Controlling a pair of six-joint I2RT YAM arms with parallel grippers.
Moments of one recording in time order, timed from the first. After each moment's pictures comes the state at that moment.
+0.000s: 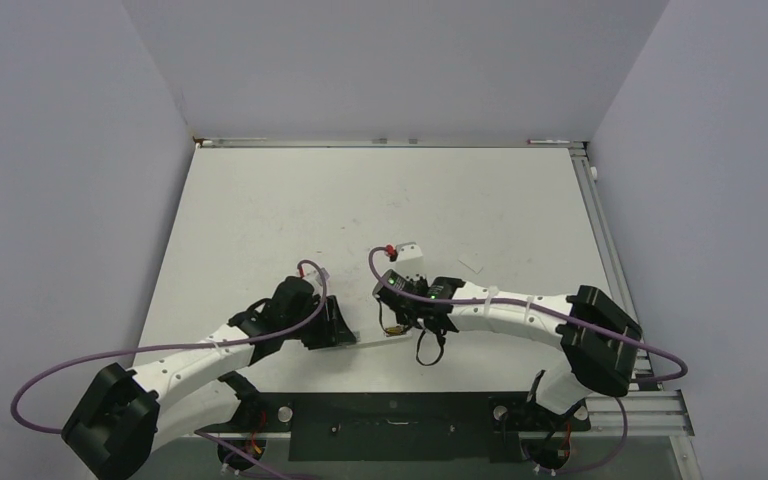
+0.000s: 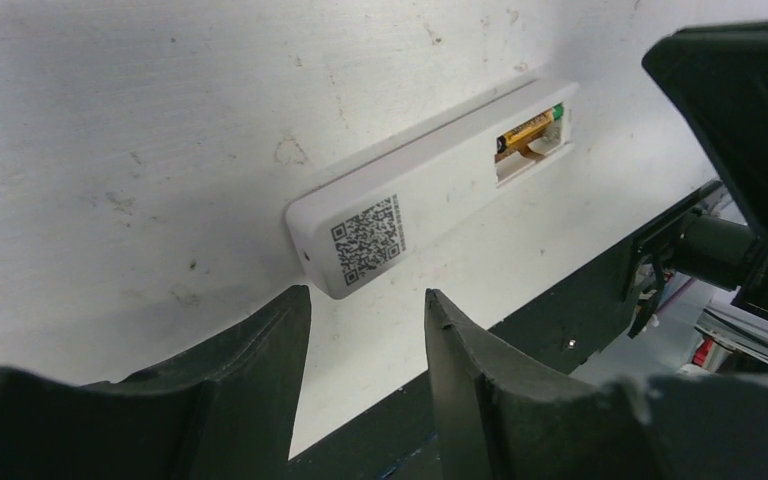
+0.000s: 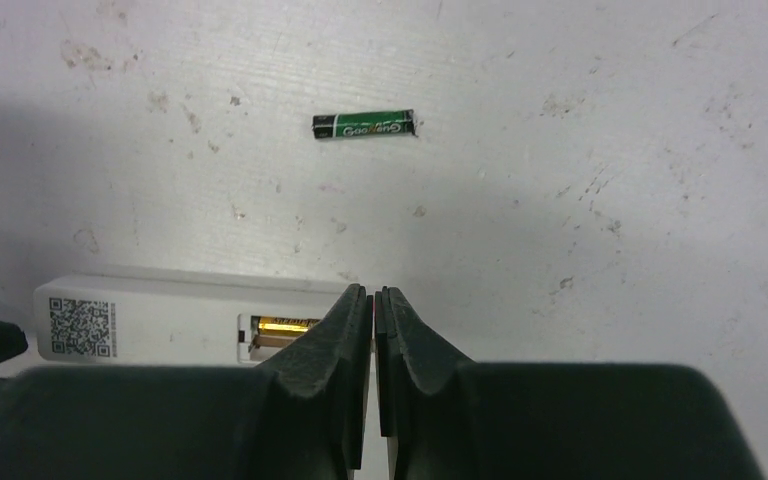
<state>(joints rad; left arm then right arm) -0.67 1.02 0.36 -0.20 0.25 -0.84 1.09 1.55 0.98 -0.54 0.48 0.73</state>
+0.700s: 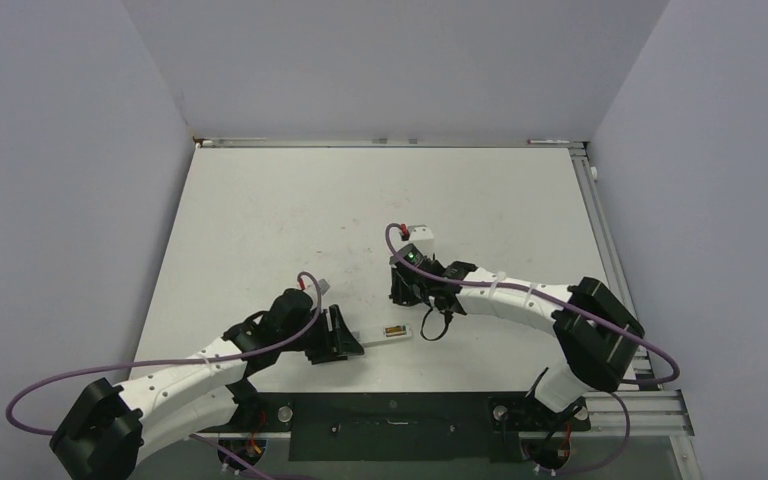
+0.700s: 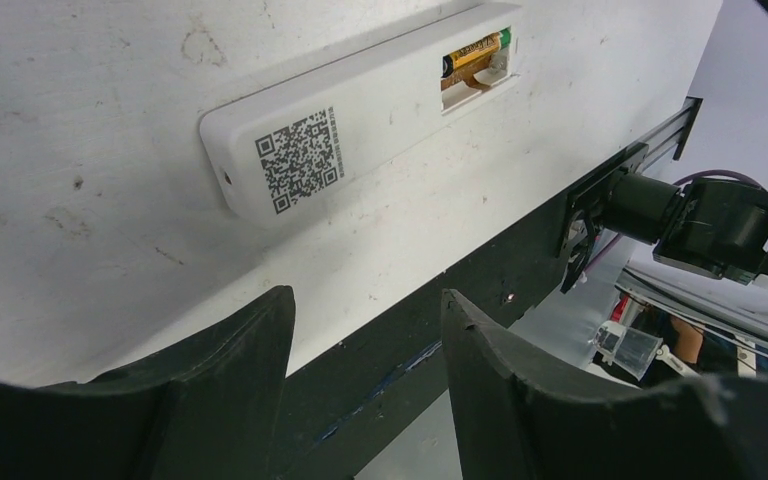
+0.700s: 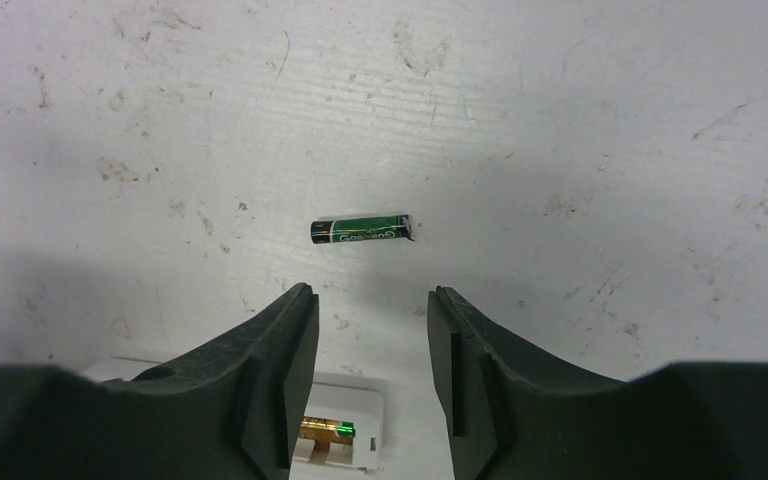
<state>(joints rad) -0.75 0.91 0.30 -0.17 0.31 -1.02 0.90 1.55 0.94 -0.34 0.32 0.63</state>
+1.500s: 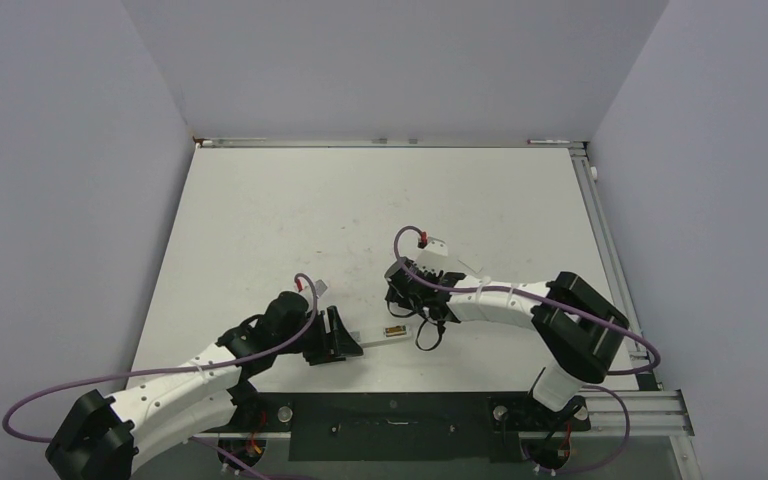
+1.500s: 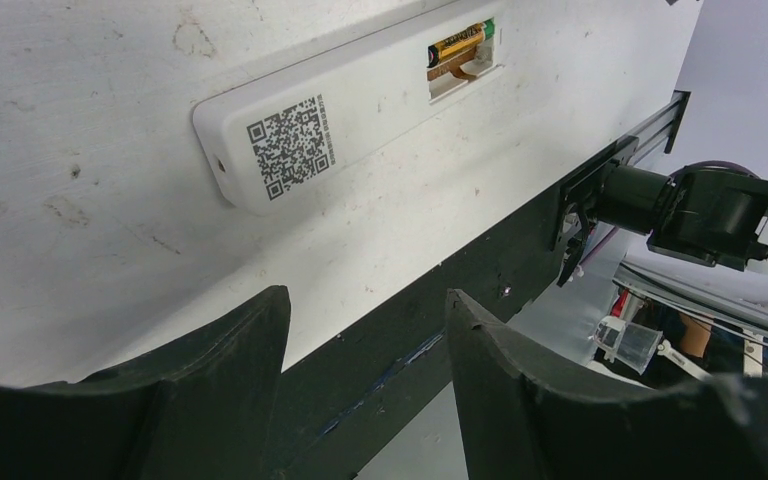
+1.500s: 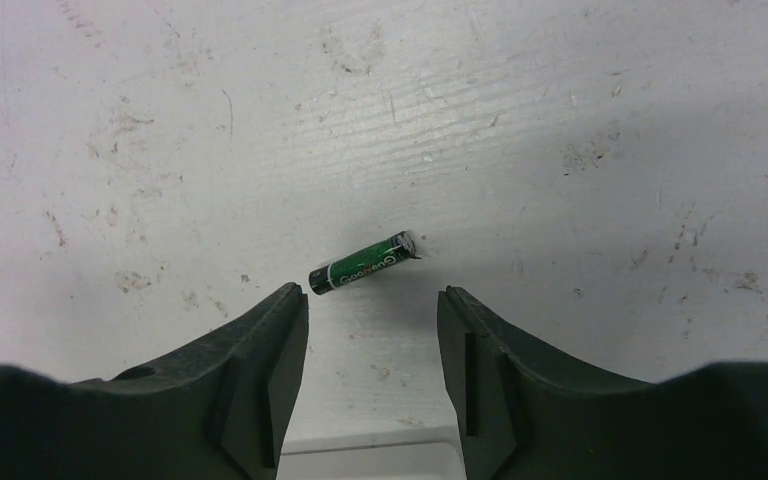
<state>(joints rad) -0.75 0.83 0.27 -0.19 0.31 -1.02 0.94 1.63 0.87 -0.22 0.43 1.05</state>
